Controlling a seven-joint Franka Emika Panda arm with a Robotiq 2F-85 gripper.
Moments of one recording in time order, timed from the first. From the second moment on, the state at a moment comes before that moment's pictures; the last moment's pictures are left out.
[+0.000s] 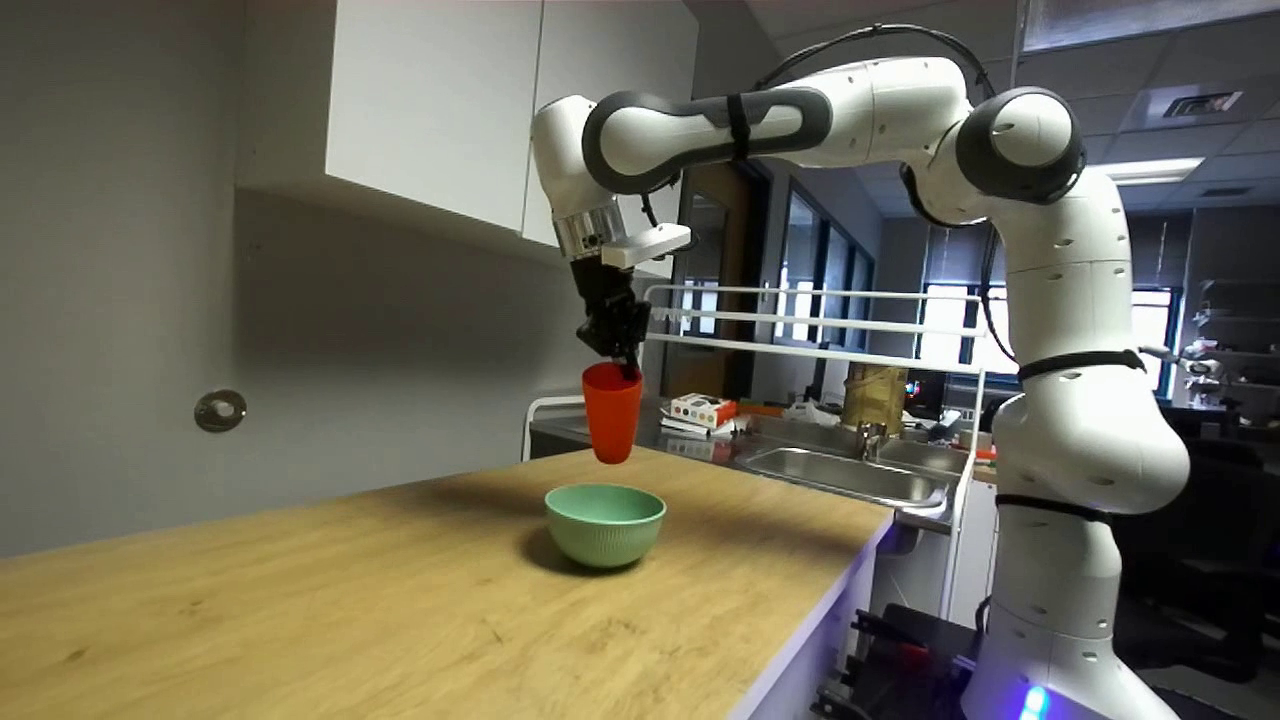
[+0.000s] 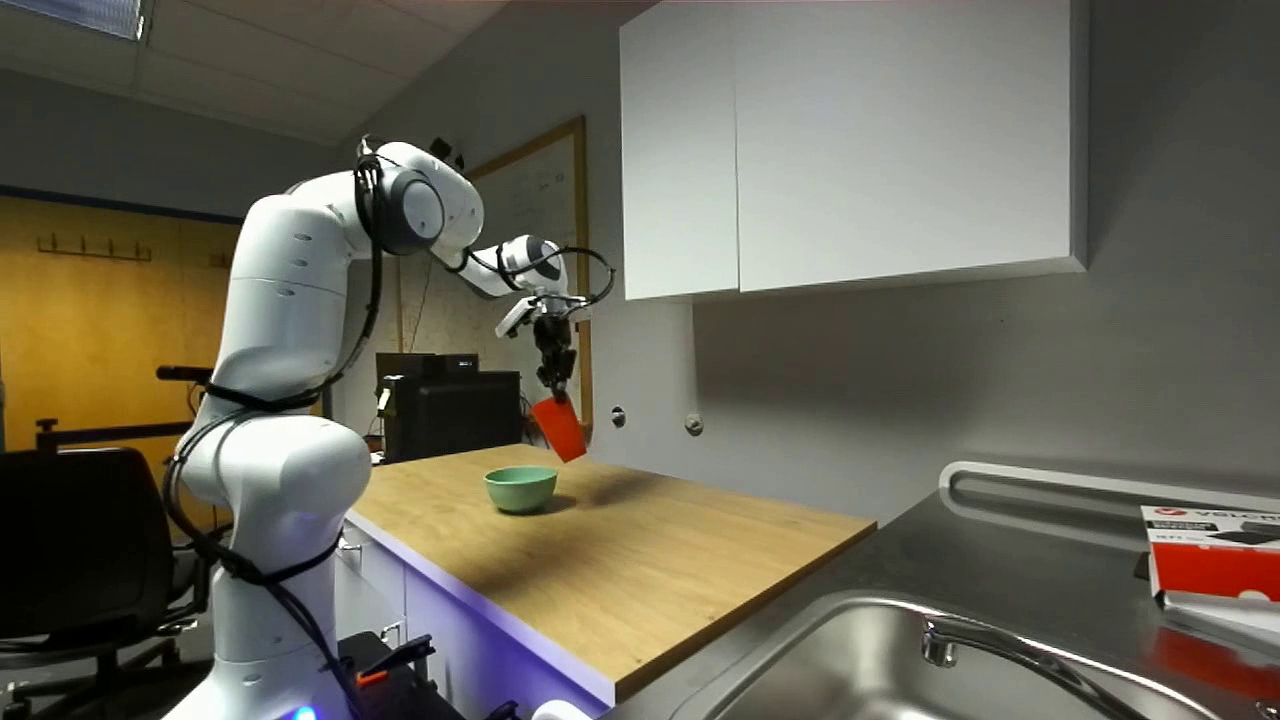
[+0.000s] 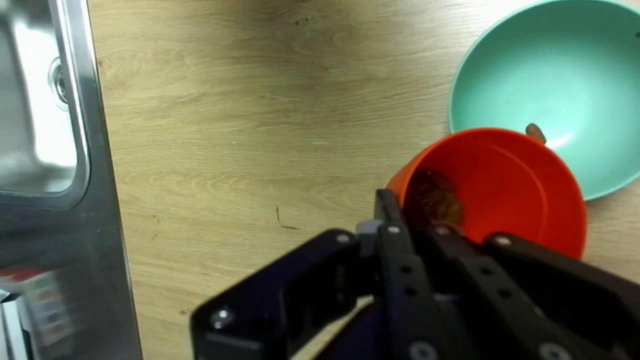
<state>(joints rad) 0.28 0.14 0.15 -1.64 -0.30 1.46 0.59</state>
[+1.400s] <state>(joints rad) 0.67 0.49 0.23 -1.53 -0.75 0.83 1.51</state>
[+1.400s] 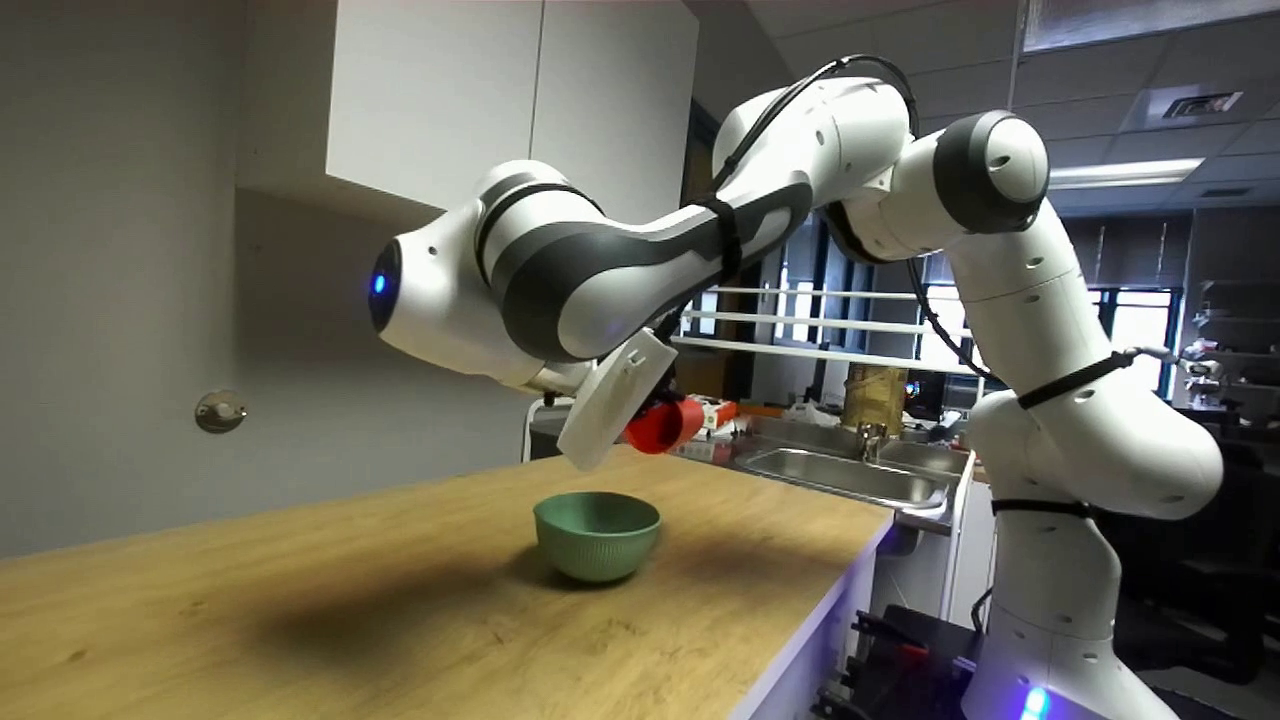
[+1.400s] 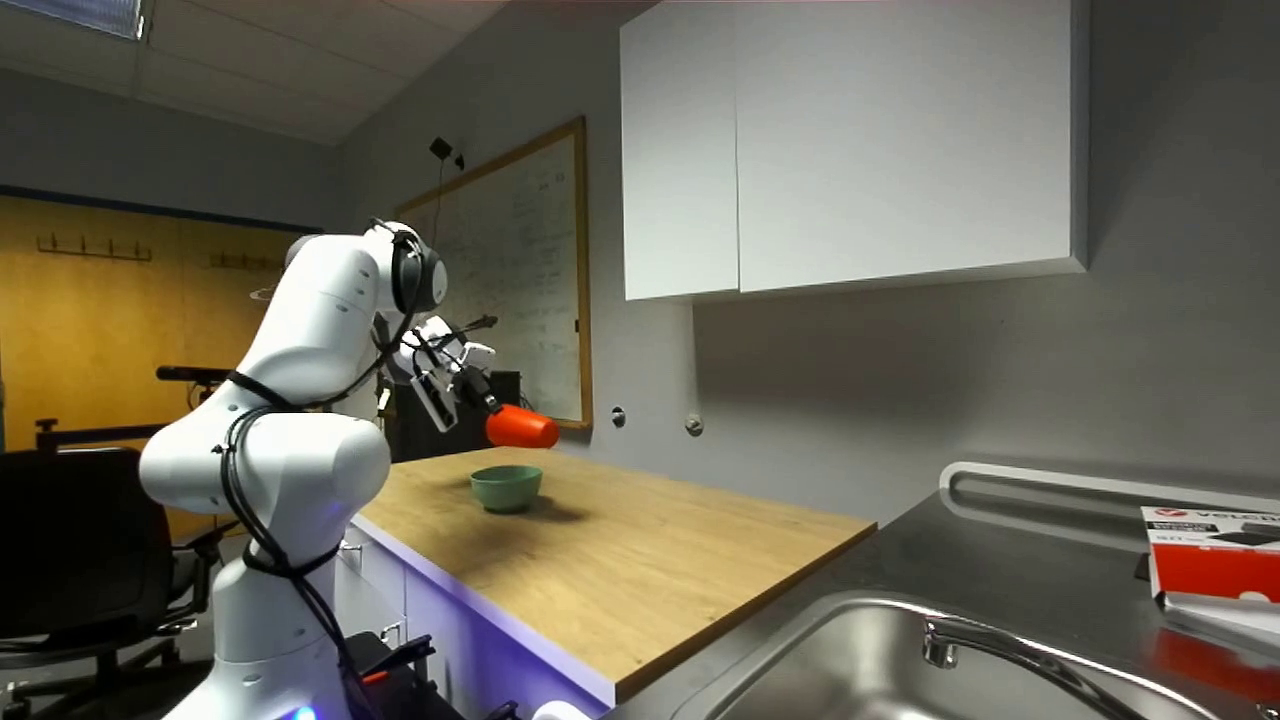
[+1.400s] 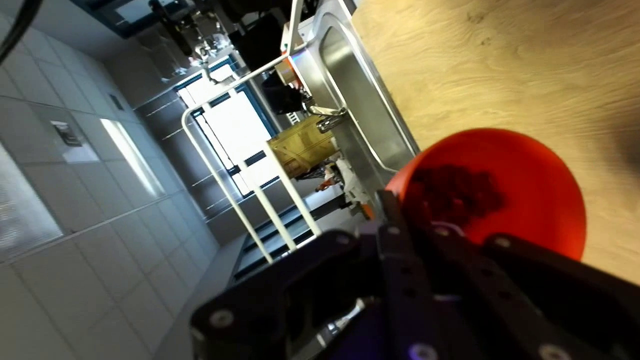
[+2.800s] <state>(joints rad) 0.76 0.79 0.17 -1.26 -1.02 0.49 1.52</state>
